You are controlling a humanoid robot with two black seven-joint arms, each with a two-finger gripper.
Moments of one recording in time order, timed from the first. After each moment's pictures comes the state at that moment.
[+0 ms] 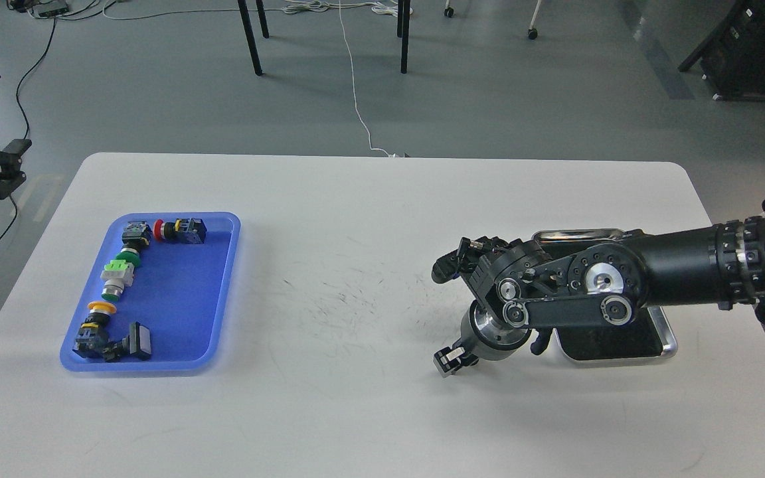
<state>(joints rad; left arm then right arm) -0.46 0.82 -1.13 -1.13 0.43 0.00 0.10 1.41 -0.14 -0.50 1.30 -0.74 0.49 -0.48</state>
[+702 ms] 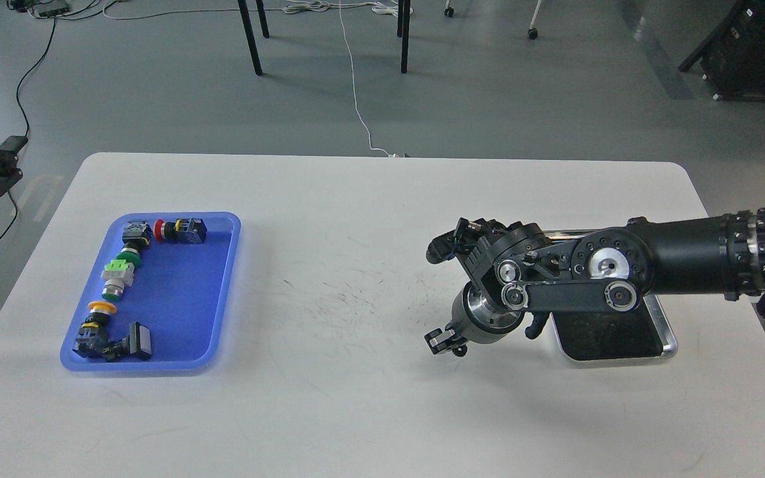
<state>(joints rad) -0.47 0.82 -1.13 -1.13 0.43 0.00 0.09 1.42 -0.18 -0.41 1.31 -0.74 0.49 -0.48</state>
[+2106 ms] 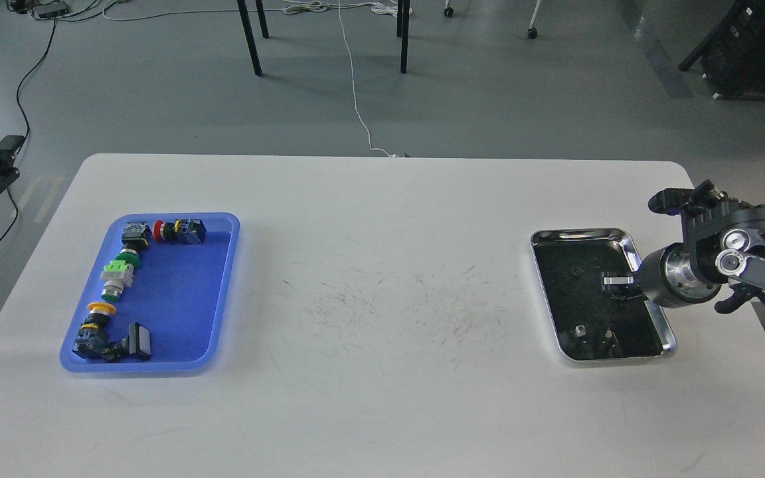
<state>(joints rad) -0.48 0.83 -1.12 -1.11 0.43 0.00 0.09 1.11 -0.75 -0.10 1.27 -0.94 0.49 -0.45</state>
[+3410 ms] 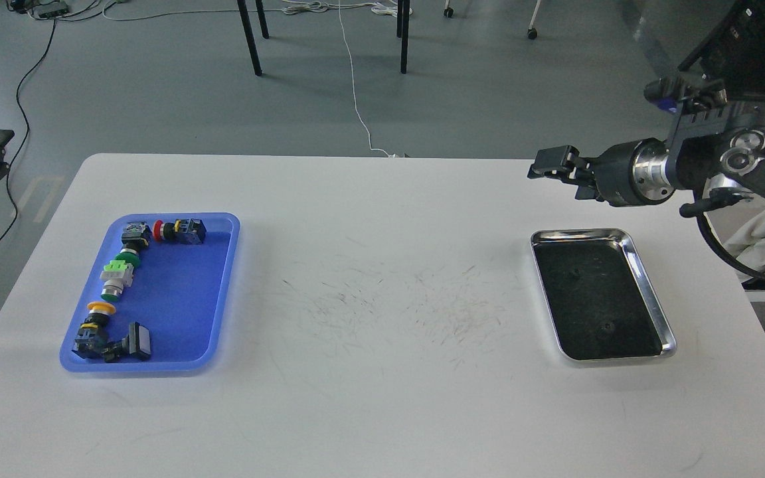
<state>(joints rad) -0.52 0.82 -1.12 -1.06 0.45 0.00 0.09 1.08 -0.49 0.61 1.01 -0.78 0.49 -0.45</state>
